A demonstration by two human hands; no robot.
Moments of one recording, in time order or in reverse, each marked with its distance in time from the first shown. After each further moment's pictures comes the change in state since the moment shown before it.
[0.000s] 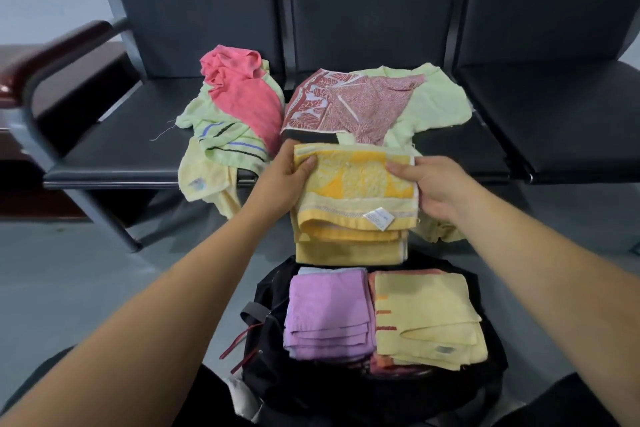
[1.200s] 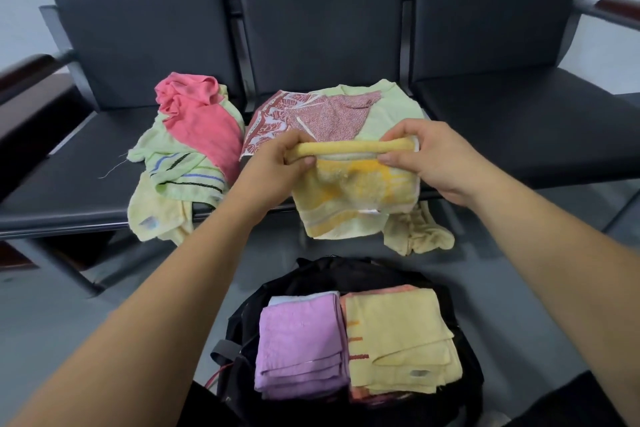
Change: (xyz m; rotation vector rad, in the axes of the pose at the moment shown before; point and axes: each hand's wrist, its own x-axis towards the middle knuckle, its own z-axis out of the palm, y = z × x) left_hand 0.036 0.074 0.031 -0.039 -0.110 0.176; right_hand -0.013 -0.067 -0.056 -0.557 0.052 -0.408
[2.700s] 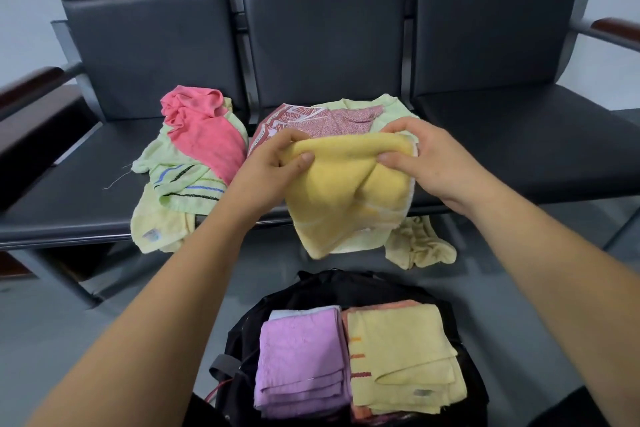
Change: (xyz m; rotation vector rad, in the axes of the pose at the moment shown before) left_hand 0.009 0.001 -0.017 -0.093 0.035 0.055; right_hand 0.003 -0.017 0.000 -0.004 -0.004 -0.088
